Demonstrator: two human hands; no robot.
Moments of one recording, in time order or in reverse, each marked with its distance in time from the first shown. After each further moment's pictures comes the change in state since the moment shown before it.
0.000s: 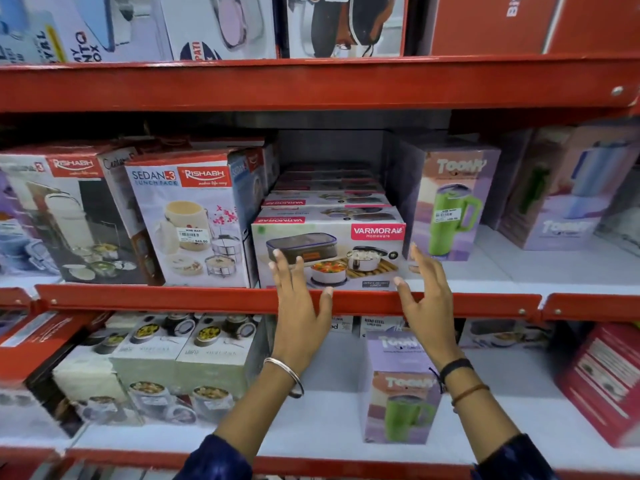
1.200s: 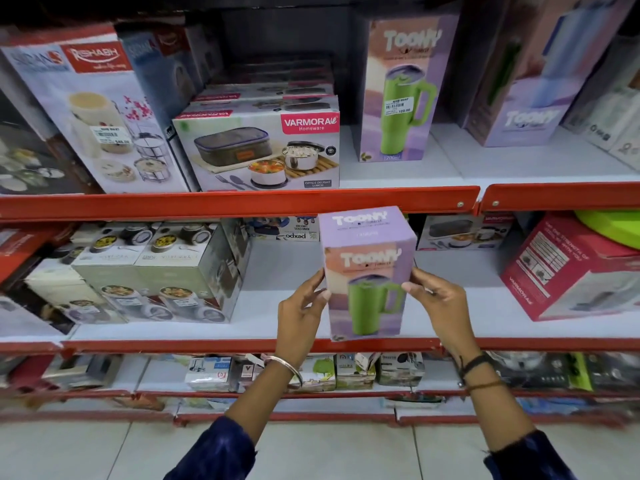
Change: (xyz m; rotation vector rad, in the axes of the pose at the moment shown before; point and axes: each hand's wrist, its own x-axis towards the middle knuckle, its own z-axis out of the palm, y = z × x) left_hand -0.160 0.009 0.081 -0.494 -0.195 -0.366; right_hand -0.135 0.084 -0.115 0.462 -0.230 0.557
